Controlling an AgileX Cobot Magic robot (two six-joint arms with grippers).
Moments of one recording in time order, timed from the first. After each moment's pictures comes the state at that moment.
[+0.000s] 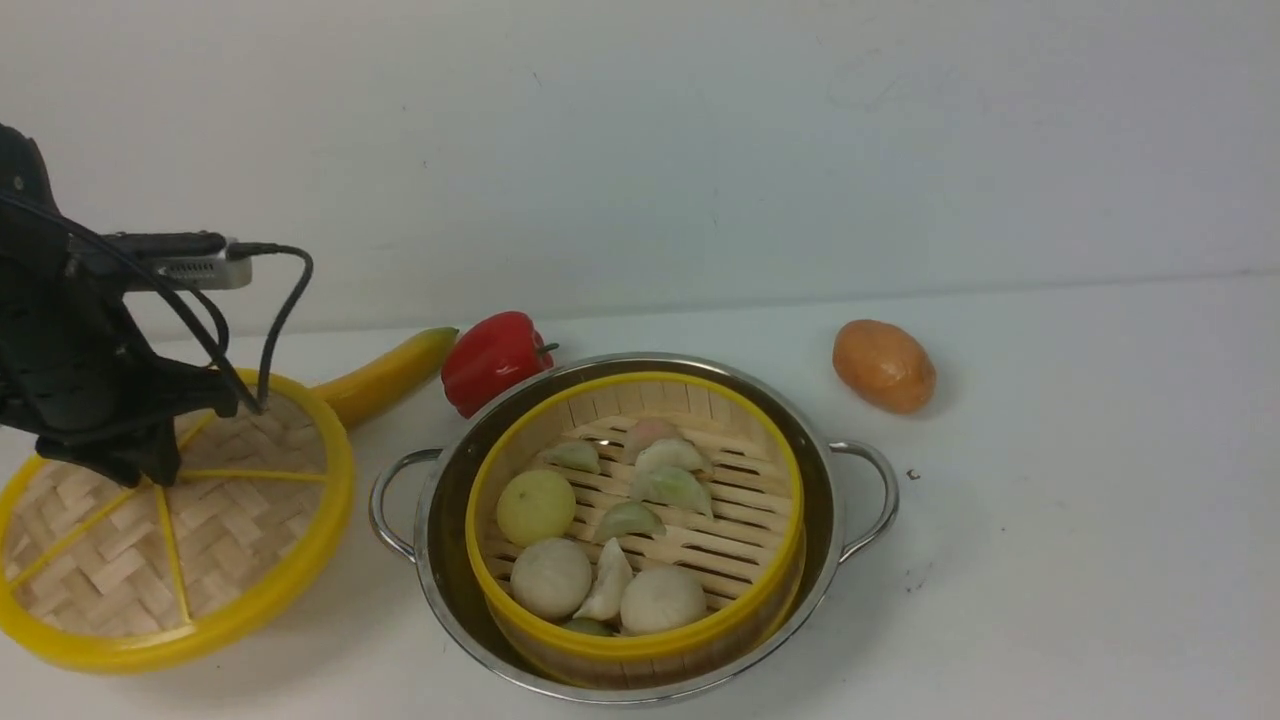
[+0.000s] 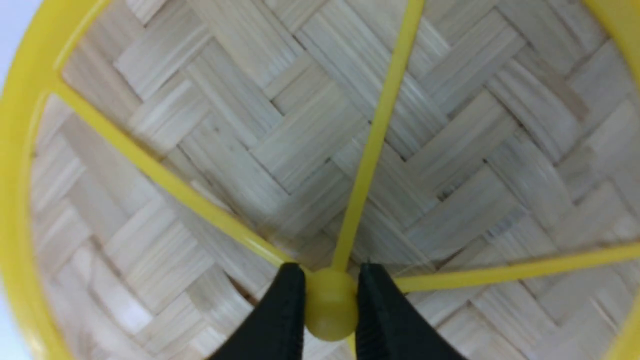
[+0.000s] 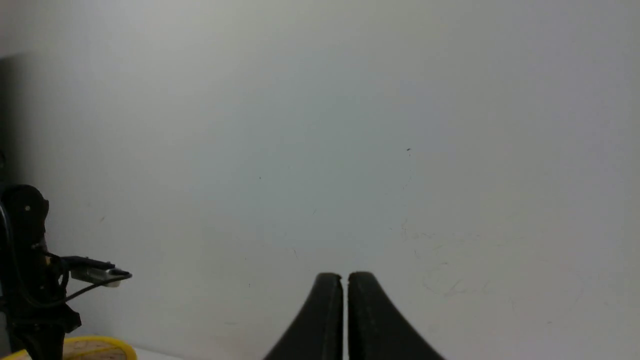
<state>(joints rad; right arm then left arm) 0.49 -0.01 -0.45 -0.19 0.37 0.26 0.12 1.73 -1.38 0.07 1.06 0.00</state>
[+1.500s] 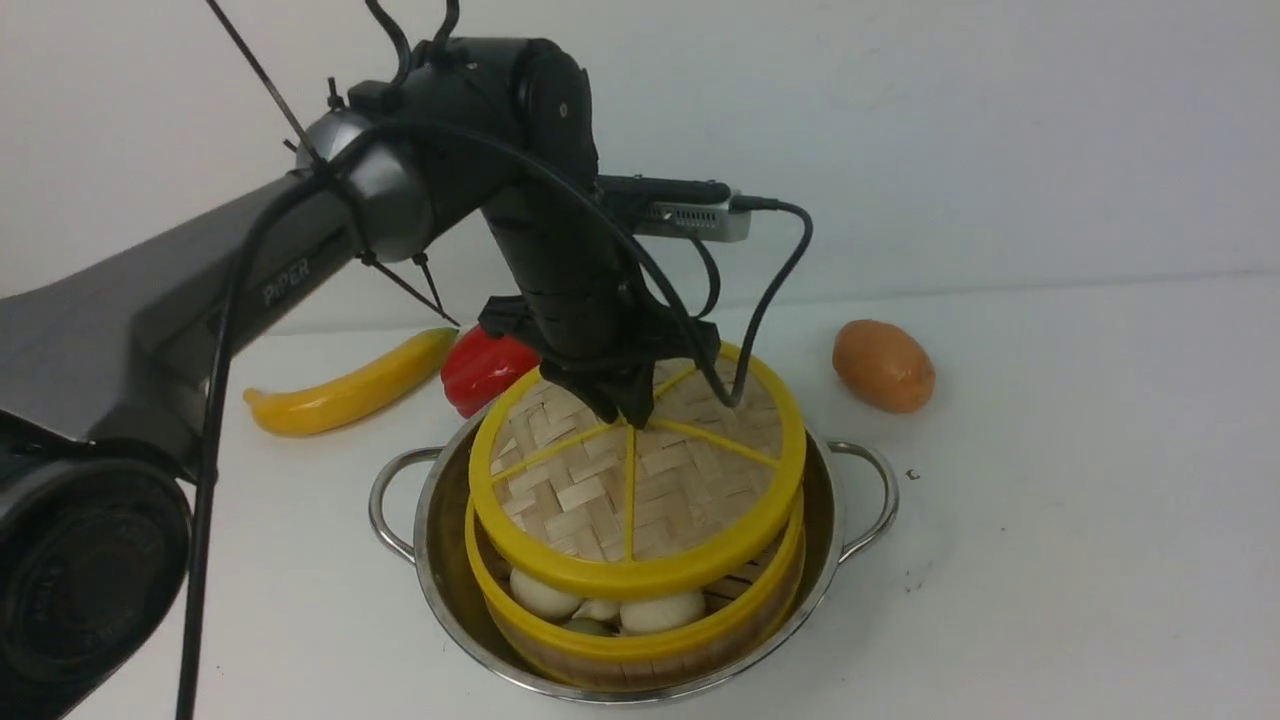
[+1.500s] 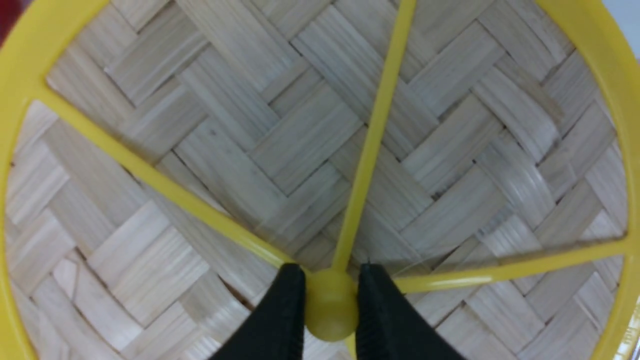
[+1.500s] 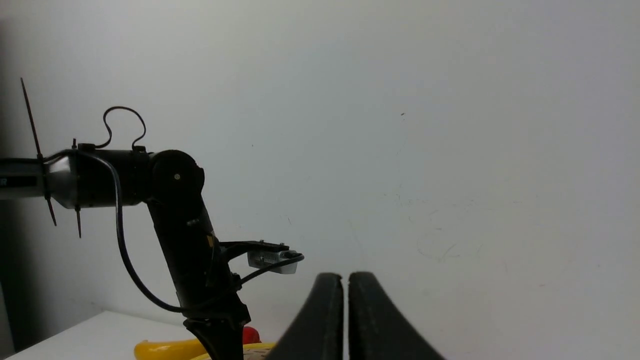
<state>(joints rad) 0.49 -0.01 -0.45 -0.18 0.44 0.26 -0.46 2.10 -1.92 -0.14 1.23 -0.06</state>
